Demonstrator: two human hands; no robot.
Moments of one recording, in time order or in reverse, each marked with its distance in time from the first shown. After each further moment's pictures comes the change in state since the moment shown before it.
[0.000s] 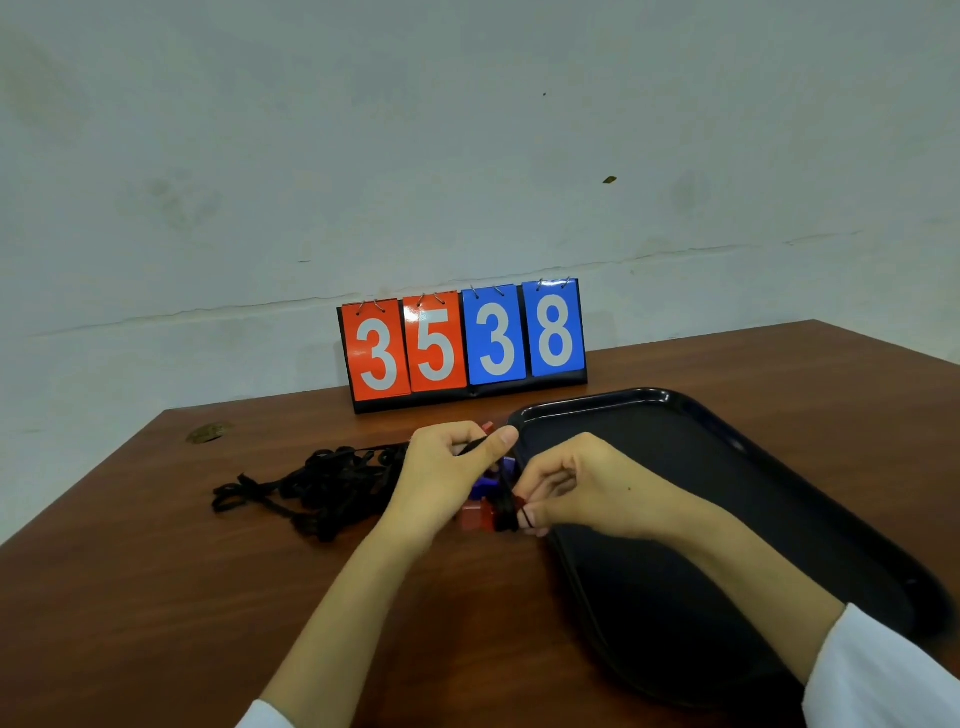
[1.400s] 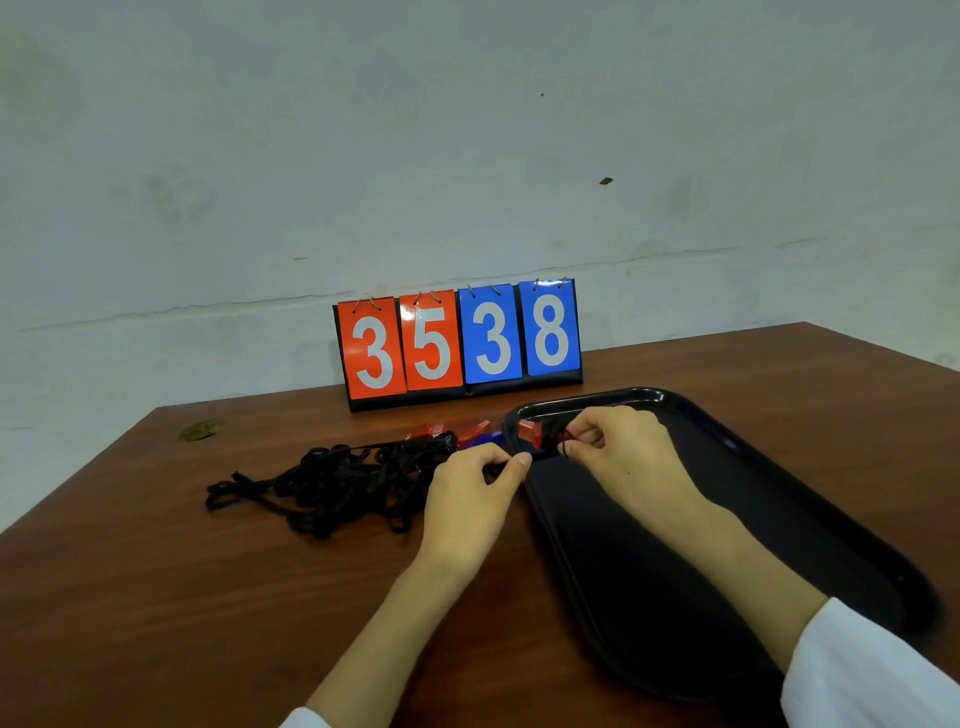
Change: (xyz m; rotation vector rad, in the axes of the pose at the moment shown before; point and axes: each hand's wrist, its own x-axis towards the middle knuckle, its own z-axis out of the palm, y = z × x) left_hand -0.011 -0.014 0.034 0.261 0.099 -0.018; right_hand 0.007 0.020 -0.010 -0.446 0.602 0.232
